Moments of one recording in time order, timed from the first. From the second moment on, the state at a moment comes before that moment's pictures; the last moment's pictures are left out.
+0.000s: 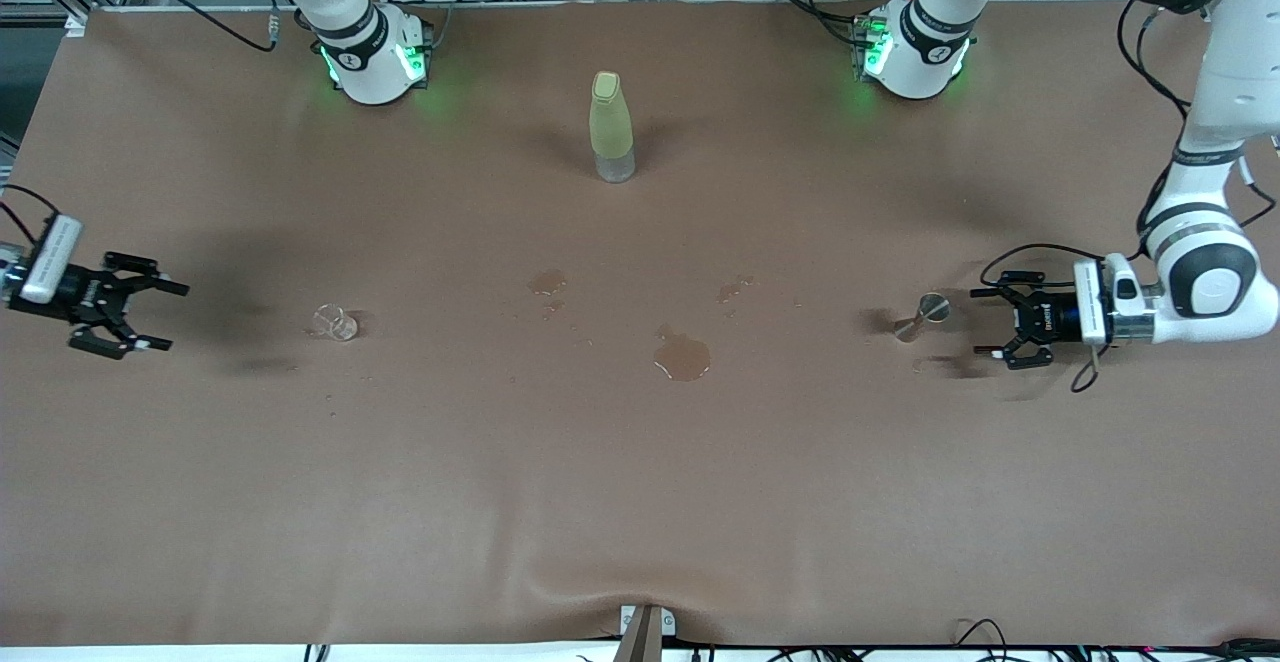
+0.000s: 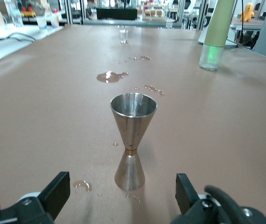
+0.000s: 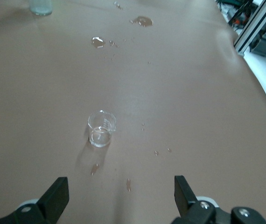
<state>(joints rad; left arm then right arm) 0.36 0.73 0.00 -1.79 -0.98 1.65 2.58 -0.54 0.48 0.00 -1.81 0.78 1.76 -2.67</state>
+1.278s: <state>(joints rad) 0.30 0.80 0.00 -1.83 -1.12 1.66 2.64 -0.57 0.78 0.00 -1.87 1.04 1.58 -2.83</state>
